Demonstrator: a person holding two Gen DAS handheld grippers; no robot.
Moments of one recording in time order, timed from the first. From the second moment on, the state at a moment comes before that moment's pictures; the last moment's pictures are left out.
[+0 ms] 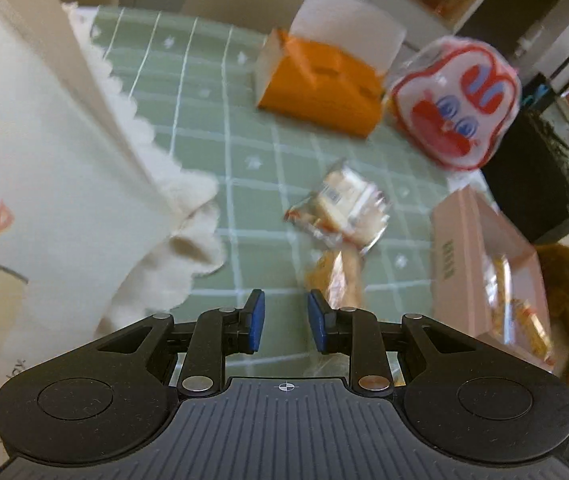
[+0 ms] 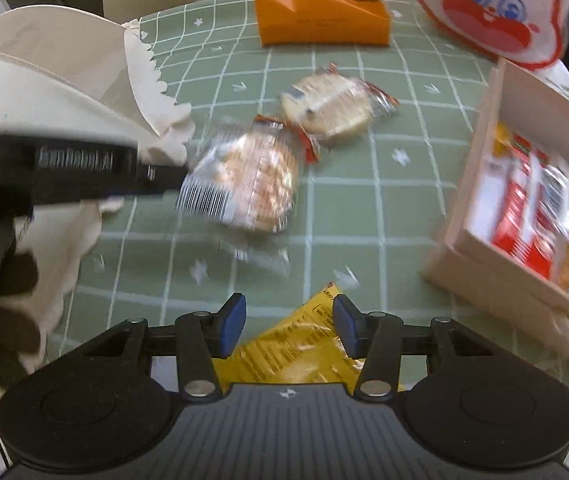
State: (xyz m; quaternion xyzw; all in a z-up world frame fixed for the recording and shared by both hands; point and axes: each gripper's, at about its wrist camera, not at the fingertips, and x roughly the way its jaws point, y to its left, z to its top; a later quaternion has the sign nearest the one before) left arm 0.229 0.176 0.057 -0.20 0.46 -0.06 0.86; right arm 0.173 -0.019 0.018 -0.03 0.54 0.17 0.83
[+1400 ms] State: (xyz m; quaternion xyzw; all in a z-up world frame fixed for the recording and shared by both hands) left arm 0.229 0.071 0.048 0.14 0.45 -0.12 0.88; right arm 0.122 -0.098 0.027 -0.01 0.52 0.17 0.84
